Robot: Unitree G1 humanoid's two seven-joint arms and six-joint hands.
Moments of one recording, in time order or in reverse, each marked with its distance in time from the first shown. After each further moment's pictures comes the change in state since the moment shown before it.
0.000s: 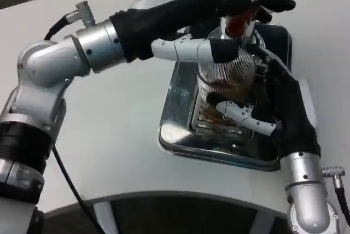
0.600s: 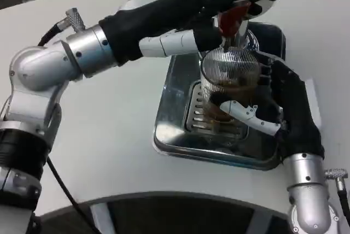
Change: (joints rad) left arm 0.036 0.000 0.045 -0.016 -0.074 0.068 -0.042; right arm 0.006 0.007 -0.022 0.003 -0.010 -0.015 -0.027
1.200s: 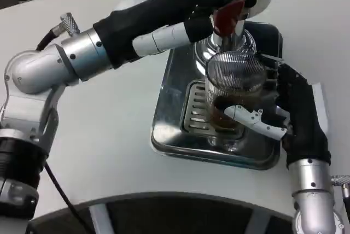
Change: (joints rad) left arm 0.054 0.001 0.036 -0.099 -0.038 0.118 -0.006; right arm 0.045 0.005 -0.003 -0.052 -0.018 -0.002 -0.012
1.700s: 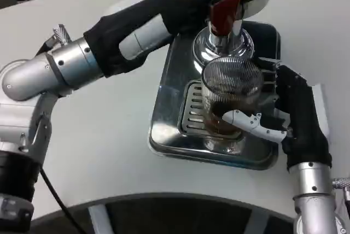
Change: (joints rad) left arm 0.073 -0.002 0.059 -0.103 -0.130 0.189 -0.075; right arm 0.033 0.000 0.011 -0.052 -0.019 0.013 0.010
